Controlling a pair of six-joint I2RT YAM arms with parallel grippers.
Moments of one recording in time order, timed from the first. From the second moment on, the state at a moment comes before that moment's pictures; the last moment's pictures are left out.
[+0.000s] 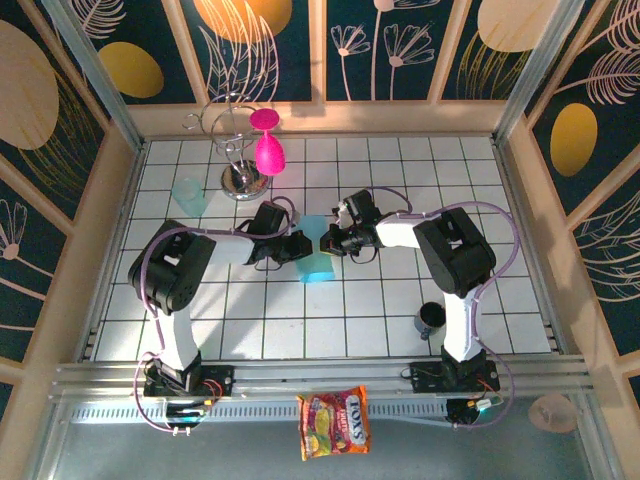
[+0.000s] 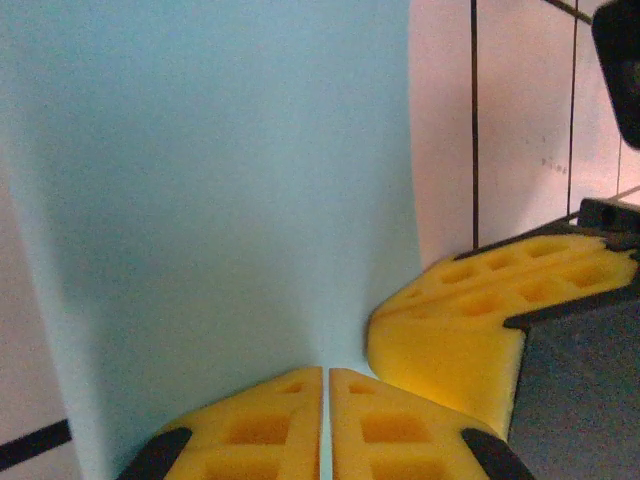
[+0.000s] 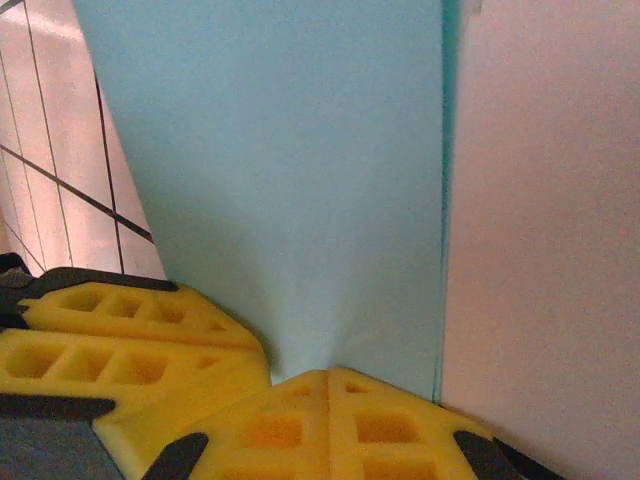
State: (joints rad) left arm -0.51 1.90 0.90 0.12 0.46 -0.73; right arm 0.56 2.03 1.09 -0.08 -0.58 0.65
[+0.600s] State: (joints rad) left arm -0.37 1.73 0.86 -0.01 0.30 -0.65; right arm 0.55 2.03 1.09 -0.07 -0.58 0.65
